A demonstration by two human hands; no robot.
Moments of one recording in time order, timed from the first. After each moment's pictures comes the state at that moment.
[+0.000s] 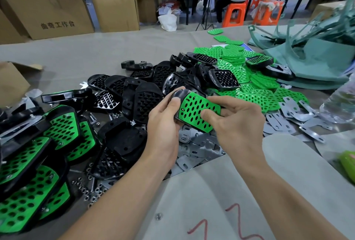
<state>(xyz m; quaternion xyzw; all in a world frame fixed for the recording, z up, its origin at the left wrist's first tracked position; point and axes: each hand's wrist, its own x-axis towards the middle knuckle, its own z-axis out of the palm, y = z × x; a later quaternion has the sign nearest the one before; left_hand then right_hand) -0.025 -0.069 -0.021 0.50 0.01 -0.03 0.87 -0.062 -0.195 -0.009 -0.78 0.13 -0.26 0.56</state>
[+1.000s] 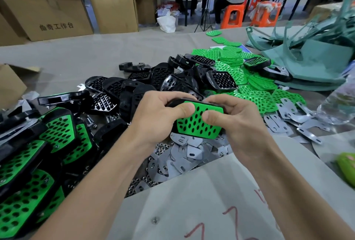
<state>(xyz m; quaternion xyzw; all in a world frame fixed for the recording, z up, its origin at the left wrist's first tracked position) -0.014 -0.042 0.014 0.74 -0.14 -0.05 0.66 -0.062 -0.221 -0.002 -0.64 -0.02 -0.08 0.76</state>
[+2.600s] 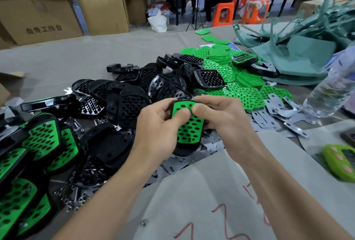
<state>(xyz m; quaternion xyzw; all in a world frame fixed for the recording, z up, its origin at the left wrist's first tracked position) -0.033 -0.066 -0.011 0.73 -0.15 0.01 0.67 -0.058 -0.223 -0.001 -0.69 0.01 -0.10 0.72</state>
